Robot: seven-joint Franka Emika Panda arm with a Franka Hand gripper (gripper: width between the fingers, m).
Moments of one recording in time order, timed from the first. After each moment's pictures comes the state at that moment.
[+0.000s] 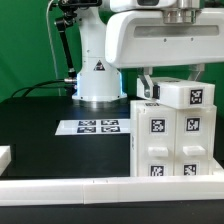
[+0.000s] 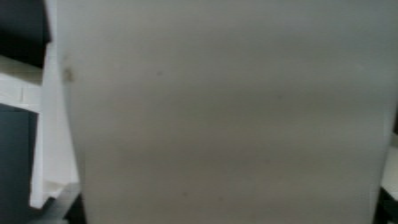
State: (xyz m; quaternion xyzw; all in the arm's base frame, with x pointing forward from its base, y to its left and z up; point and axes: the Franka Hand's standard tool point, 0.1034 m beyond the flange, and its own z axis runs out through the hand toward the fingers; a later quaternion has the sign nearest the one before) arm 0.613 0.083 0.146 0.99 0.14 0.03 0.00
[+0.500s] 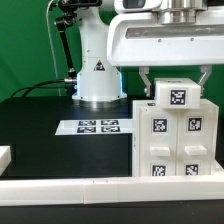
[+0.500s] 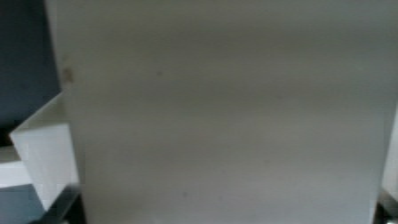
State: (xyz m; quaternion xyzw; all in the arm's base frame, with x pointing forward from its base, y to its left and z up) arm 0.613 0.085 0.145 0.99 -0.13 0.04 -0.01
